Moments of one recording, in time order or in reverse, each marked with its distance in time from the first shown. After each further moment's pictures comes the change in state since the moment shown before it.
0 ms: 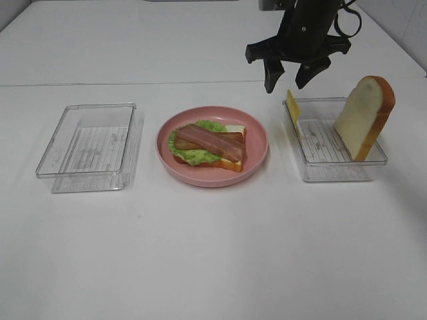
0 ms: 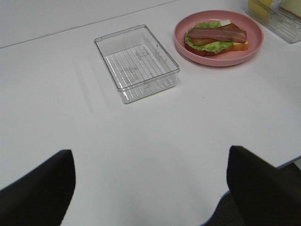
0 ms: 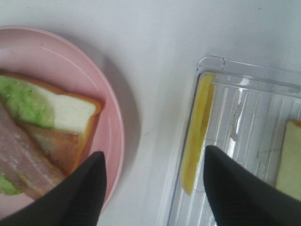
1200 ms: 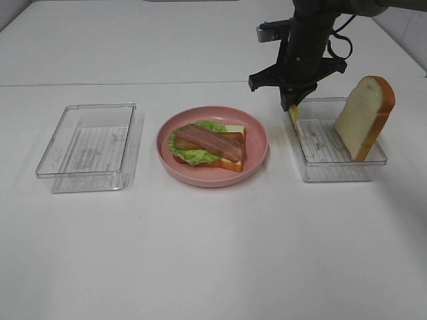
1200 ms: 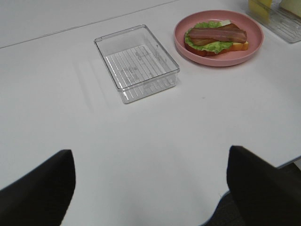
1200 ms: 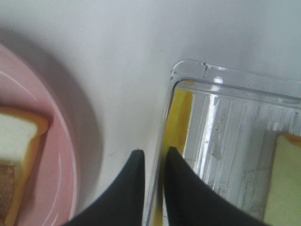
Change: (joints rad) left arm 0.000 0.000 0.000 0.000 0.000 0.000; right arm 0.000 0.097 0.000 -0.107 -0.052 0.037
